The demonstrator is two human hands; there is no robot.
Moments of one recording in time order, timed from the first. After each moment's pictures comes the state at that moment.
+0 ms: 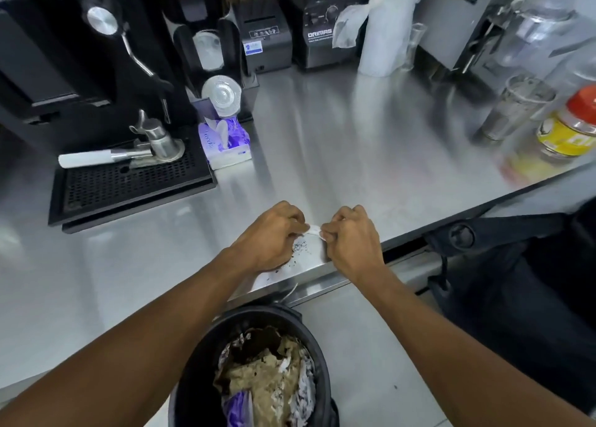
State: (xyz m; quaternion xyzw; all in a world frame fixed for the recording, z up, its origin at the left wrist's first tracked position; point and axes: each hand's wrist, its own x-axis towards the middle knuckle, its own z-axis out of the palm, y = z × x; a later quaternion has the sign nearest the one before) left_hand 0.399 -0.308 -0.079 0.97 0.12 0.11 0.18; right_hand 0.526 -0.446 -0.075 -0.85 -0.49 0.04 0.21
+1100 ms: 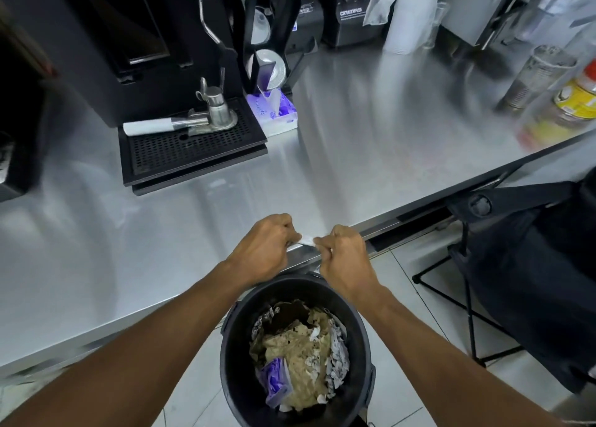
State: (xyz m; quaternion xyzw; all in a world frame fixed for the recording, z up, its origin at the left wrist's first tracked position) left_hand 0.234 -0.319 -0.073 0.97 0.15 0.08 0.19; right_hand 0.350 -0.453 -0.087 -0.83 -0.46 0.10 0.29
